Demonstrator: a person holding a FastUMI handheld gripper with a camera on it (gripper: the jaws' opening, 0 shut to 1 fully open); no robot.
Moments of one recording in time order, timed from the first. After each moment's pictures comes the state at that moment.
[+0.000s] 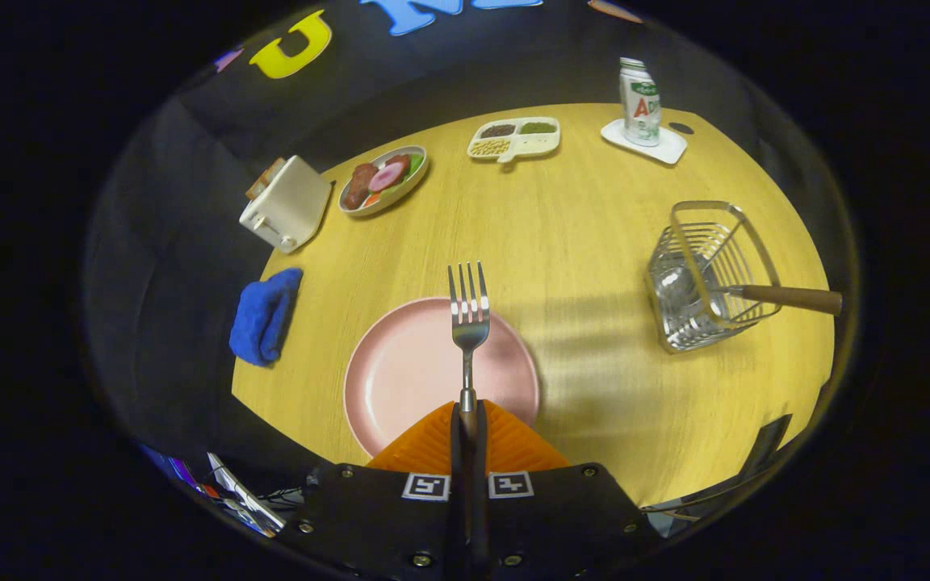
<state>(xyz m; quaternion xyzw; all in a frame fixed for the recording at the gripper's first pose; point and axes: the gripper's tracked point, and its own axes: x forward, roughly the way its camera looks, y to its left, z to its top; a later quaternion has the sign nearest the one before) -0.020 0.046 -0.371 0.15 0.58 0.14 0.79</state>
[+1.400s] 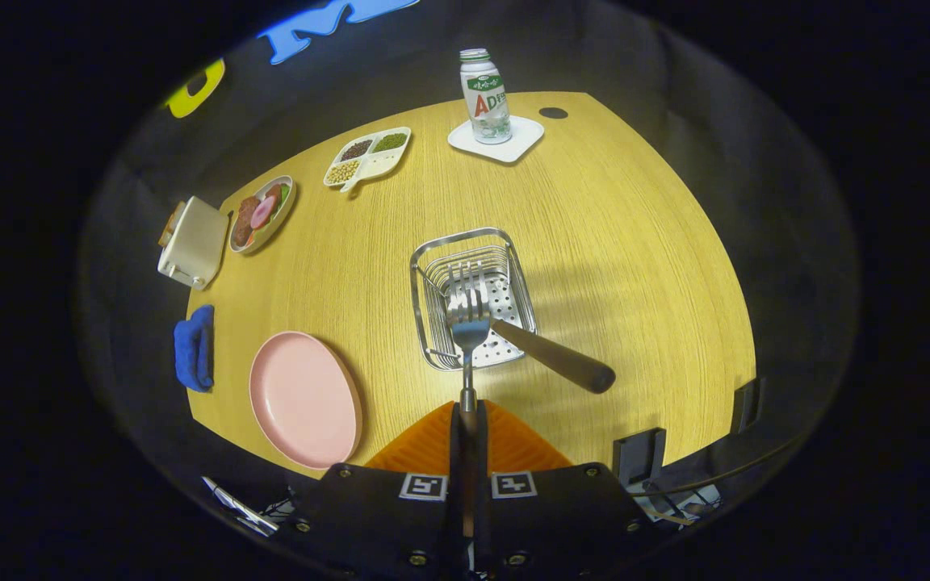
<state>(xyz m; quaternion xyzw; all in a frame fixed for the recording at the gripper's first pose) -0.010 -0.091 -0.368 0.12 0.64 0.02 0.76</state>
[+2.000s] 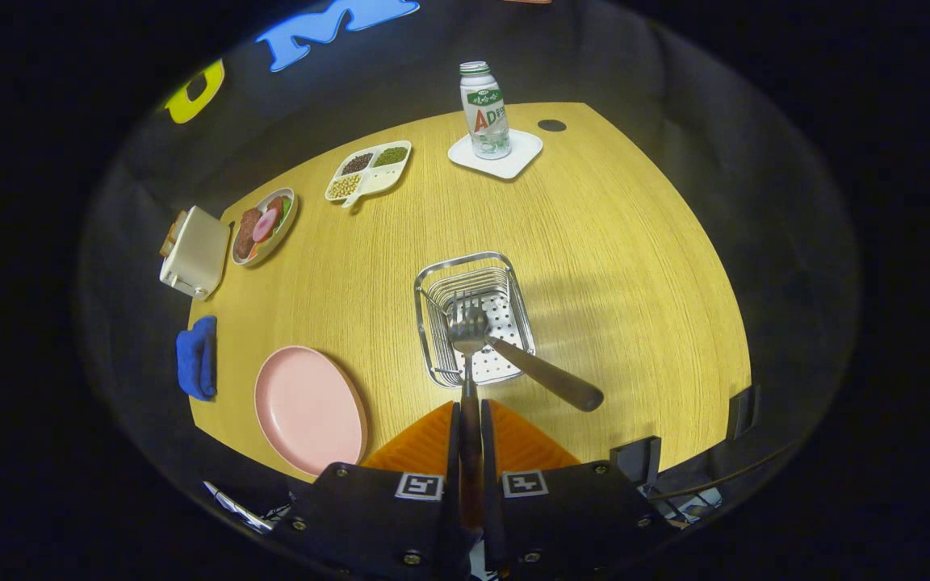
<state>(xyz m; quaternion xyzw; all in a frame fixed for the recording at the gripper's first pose) 0.001 -0.093 -0.357 0.12 0.62 0.02 0.77</state>
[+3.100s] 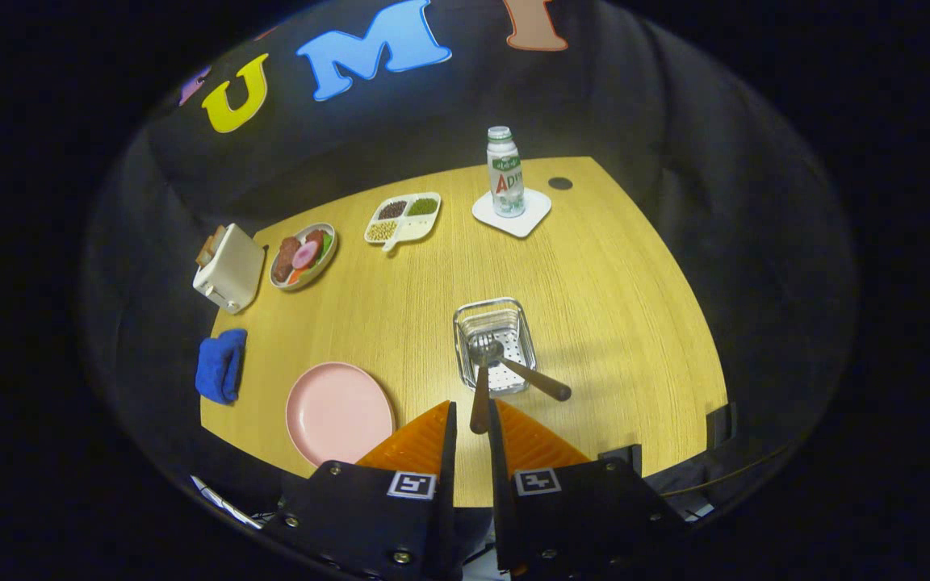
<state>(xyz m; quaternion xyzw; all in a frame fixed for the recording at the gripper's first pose) 0.015 -0.084 -0.266 0.11 0.51 0.03 0.85</state>
